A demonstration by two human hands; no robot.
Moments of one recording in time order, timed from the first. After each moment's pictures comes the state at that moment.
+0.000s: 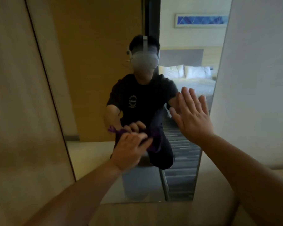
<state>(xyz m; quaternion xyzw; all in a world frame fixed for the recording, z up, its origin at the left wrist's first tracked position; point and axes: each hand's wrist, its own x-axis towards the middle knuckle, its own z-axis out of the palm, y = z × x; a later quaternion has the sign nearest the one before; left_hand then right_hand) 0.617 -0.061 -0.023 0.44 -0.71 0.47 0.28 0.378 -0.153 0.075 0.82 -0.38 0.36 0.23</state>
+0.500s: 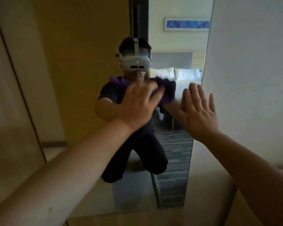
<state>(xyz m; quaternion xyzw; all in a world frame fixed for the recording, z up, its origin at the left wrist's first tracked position) 0.554 -0.124 0.126 0.37 -0.62 0.59 0.36 0.327 -0.187 0.088 0.79 -0.43 0.35 0.26</state>
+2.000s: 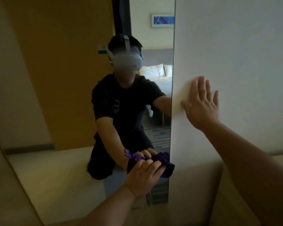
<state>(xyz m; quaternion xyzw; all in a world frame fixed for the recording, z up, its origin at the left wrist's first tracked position) 0.478 -0.132 -0.127 0.42 -0.78 0.43 0.17 0.251 -0.240 0.080 0.76 -0.54 0.32 0.17</state>
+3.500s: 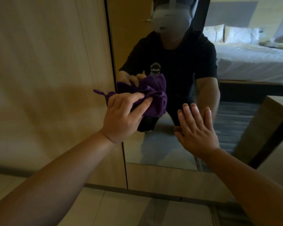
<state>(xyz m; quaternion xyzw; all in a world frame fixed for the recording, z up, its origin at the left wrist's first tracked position) 0.778 0.039 -0.058 0.46 -0.63 0.52 0.34 0.541 -0.108 -0.131 0.83 -0.24 0.34 0.36</state>
